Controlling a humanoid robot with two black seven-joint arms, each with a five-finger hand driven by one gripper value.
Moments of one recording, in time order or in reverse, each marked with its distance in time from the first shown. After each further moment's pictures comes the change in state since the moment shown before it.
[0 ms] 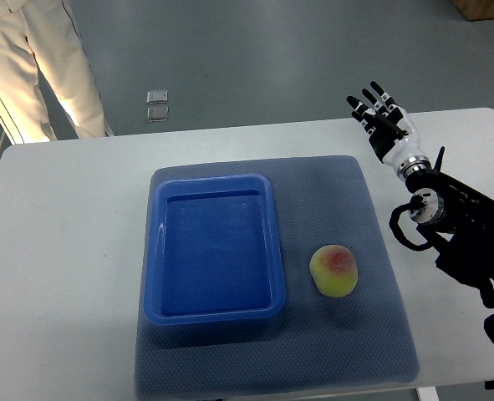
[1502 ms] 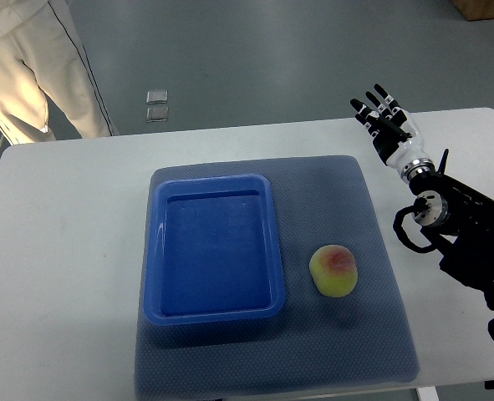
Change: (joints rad) left arm 0.003 0.000 0.000 -0.004 0.001 0.000 -0.001; right arm -0.011 -0.012 -0.007 0.007 0.000 0.001 0.003
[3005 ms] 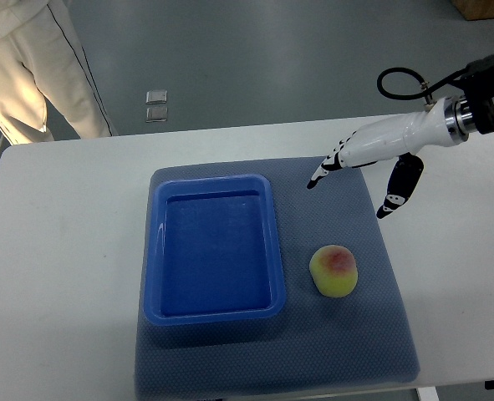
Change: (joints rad) left arm -0.009 0.000 0.000 -0.003 -0.001 0.000 0.000; right arm 0.551 -0.686 -0.587 0.989 -1.595 0.336 0.033
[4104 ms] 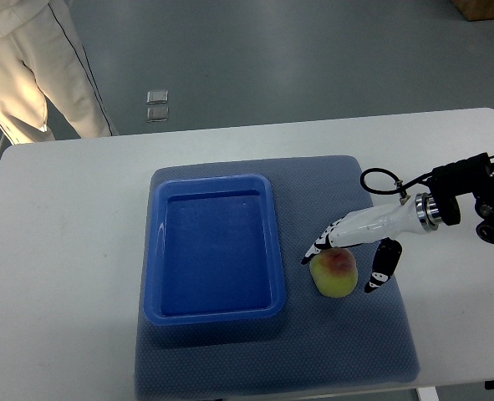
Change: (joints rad) left arm 0.000 0.000 0.000 0.000 0.000 0.000 -0.001; right arm -0.327 0.109 -0.010 -0.079 -0.042 -0.163 -0.010
